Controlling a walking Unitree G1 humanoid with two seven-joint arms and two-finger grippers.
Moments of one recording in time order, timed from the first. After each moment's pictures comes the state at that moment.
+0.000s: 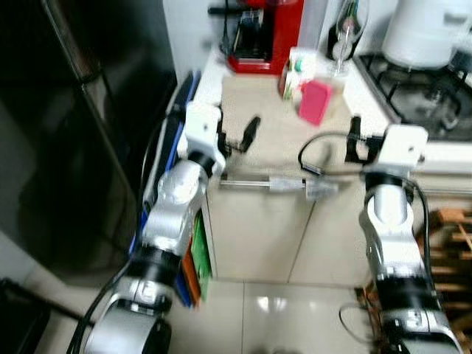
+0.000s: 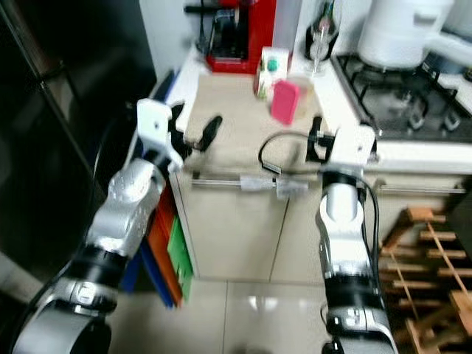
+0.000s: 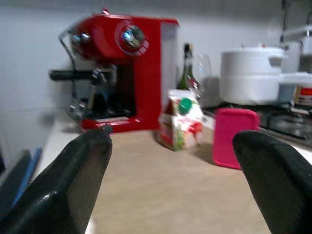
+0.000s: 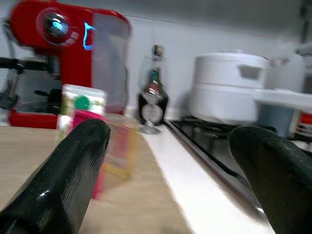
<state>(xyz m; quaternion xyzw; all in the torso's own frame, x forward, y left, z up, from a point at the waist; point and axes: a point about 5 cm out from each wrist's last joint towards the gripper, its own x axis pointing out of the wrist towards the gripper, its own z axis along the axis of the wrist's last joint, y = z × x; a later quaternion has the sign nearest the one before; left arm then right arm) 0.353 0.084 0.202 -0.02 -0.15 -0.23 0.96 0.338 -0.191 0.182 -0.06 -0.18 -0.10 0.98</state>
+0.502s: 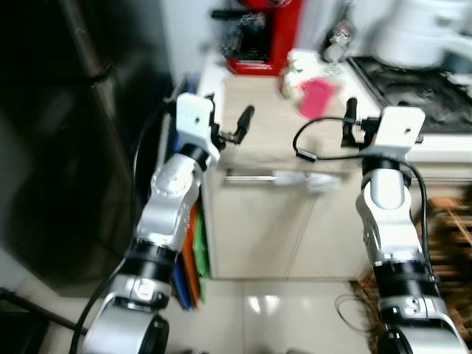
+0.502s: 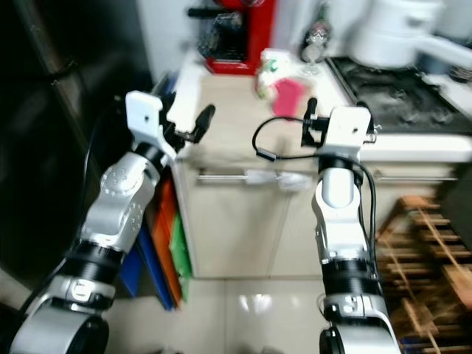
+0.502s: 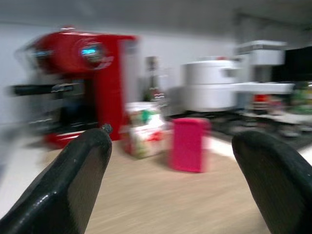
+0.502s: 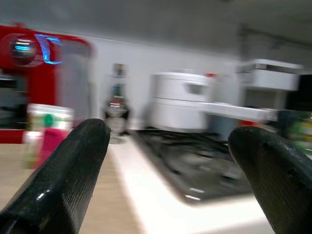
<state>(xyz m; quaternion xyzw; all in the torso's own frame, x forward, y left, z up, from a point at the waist) 0.352 0.087 0.199 -0.02 -0.15 -0.22 0.96 0.340 -0.192 0.186 -0.06 -0.17 -0.11 0.98</state>
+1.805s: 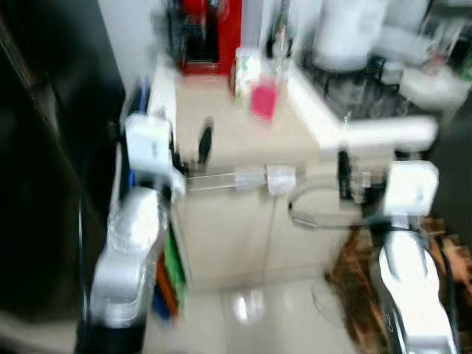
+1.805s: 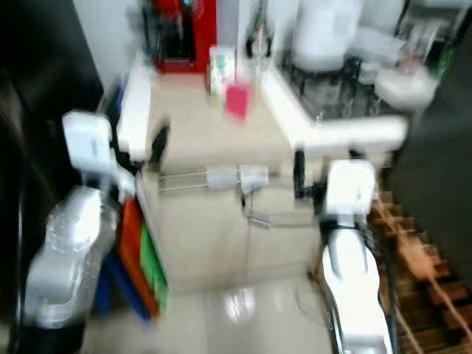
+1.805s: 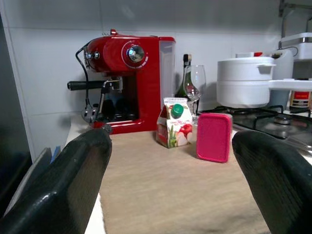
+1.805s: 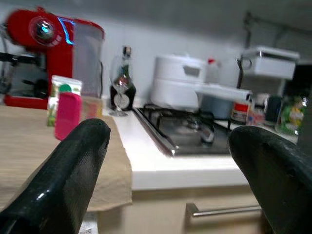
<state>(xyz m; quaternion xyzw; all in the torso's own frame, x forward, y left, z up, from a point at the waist) 0.283 0.128 0.202 0.00 -0.13 -0.11 0.99 0.245 -0.176 0.165 -0.07 -0.12 -0.05 0.99</state>
